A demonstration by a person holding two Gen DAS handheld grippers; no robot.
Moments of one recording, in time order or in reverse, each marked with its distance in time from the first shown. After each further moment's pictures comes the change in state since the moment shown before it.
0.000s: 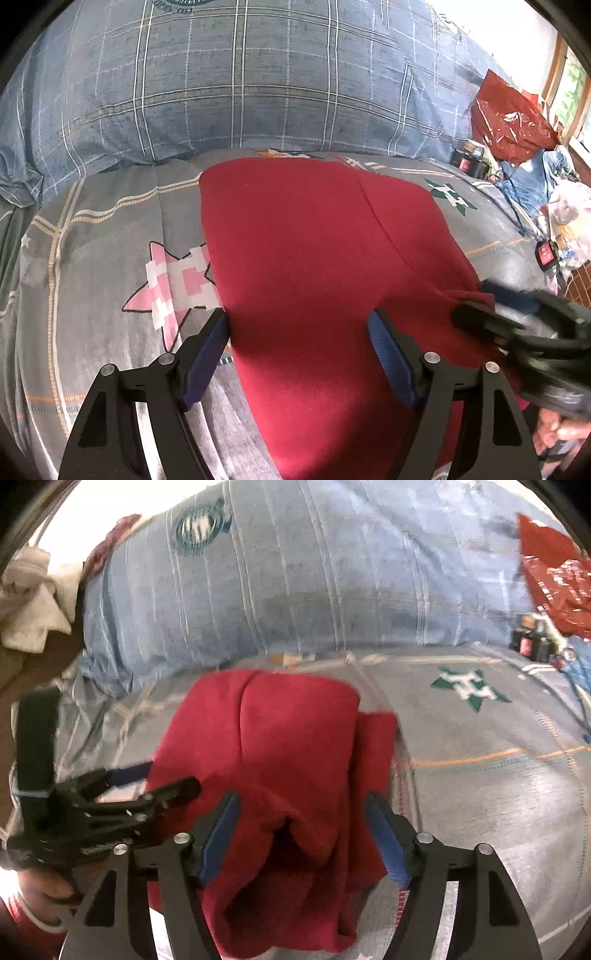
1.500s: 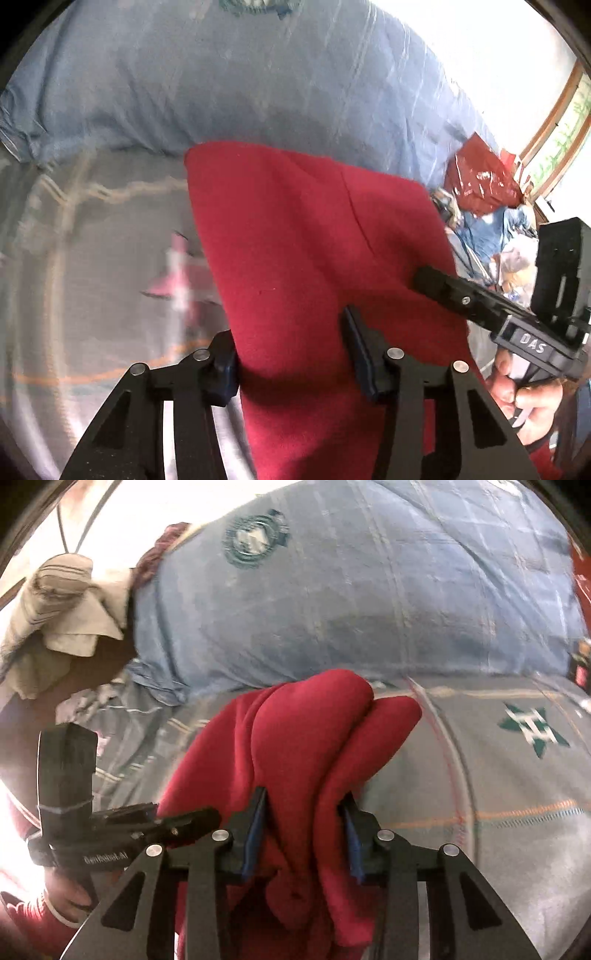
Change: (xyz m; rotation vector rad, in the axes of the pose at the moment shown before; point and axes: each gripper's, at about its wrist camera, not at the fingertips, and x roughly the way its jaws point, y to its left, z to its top) left arm -0.051 0.066 -0.001 -0.168 -0.079 -0.164; right arm 0.005 0.027 0.024 -0.048 -0.079 0.234
